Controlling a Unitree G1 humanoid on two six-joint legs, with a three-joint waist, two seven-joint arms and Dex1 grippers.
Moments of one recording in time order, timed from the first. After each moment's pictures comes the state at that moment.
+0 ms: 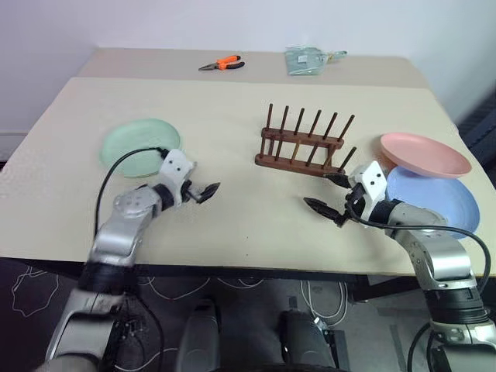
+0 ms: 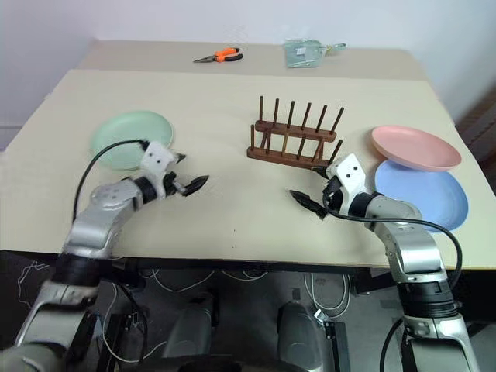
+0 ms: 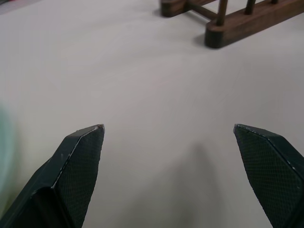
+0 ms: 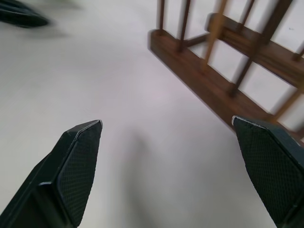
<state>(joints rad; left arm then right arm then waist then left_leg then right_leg) -0.61 0.42 -0.13 0.31 -0.10 0.27 -0.67 -0.20 -0.57 -0.06 -0.20 0.33 0.43 0.74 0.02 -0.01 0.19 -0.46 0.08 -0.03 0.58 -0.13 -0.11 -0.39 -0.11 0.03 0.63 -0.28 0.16</state>
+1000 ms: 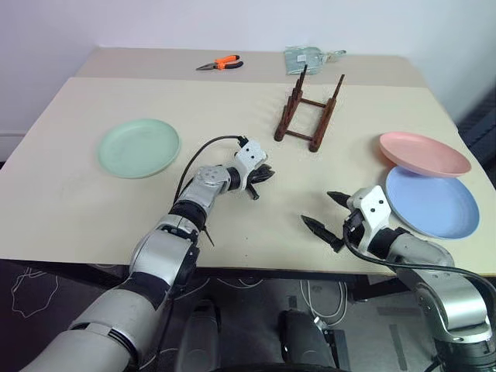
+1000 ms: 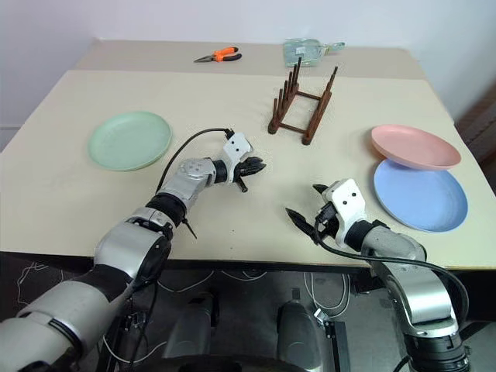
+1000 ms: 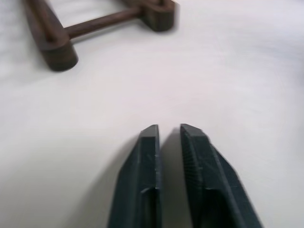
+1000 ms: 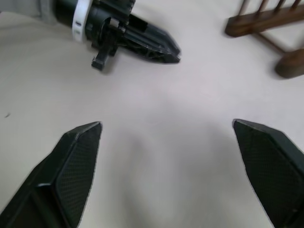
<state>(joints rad) -1.03 0.08 -0.13 1.19 0.05 -0.19 -0.78 0.02 -0.58 -0.11 -0.50 0.35 0.55 0.60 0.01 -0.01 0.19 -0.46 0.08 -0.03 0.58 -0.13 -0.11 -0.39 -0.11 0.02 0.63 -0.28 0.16</state>
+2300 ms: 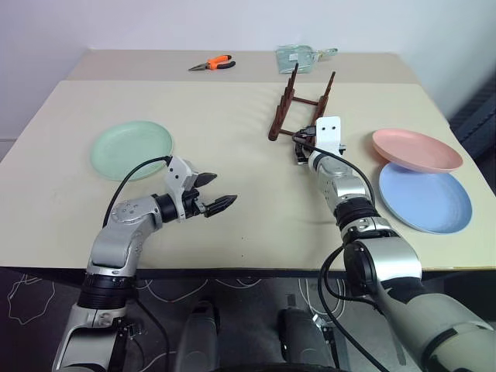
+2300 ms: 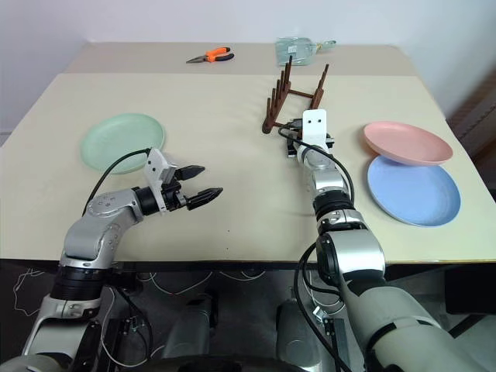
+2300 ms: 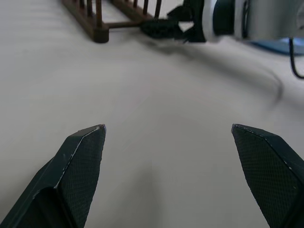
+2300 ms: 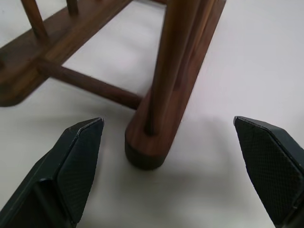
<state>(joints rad) -0.36 0.41 0.02 -0.09 -0.34 0.50 -0.83 -1.04 -0.18 -0.14 1.10 0.03 0.12 -0.05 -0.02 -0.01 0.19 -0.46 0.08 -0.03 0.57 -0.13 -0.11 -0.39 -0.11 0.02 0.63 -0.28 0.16</state>
